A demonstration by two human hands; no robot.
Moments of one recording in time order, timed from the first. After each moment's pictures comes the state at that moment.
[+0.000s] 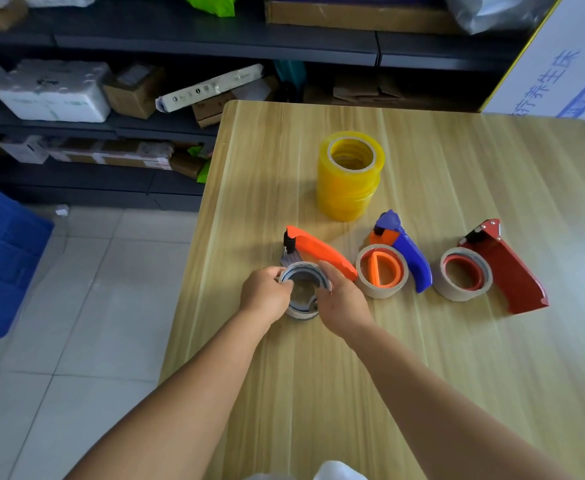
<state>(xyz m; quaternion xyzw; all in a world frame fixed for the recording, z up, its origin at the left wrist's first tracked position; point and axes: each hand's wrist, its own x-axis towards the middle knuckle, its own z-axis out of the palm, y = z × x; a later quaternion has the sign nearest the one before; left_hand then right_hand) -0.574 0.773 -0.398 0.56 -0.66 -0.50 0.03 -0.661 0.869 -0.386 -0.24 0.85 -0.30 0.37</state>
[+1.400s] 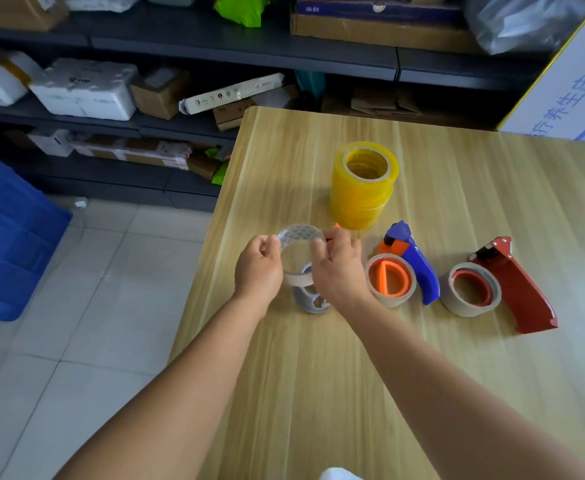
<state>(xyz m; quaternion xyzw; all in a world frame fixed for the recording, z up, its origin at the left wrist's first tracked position) -0.571 0.754 -0.369 0.56 -0.59 -0.54 0.20 -0.662 0.828 -0.344 -0.28 0.84 -0.38 0.28</state>
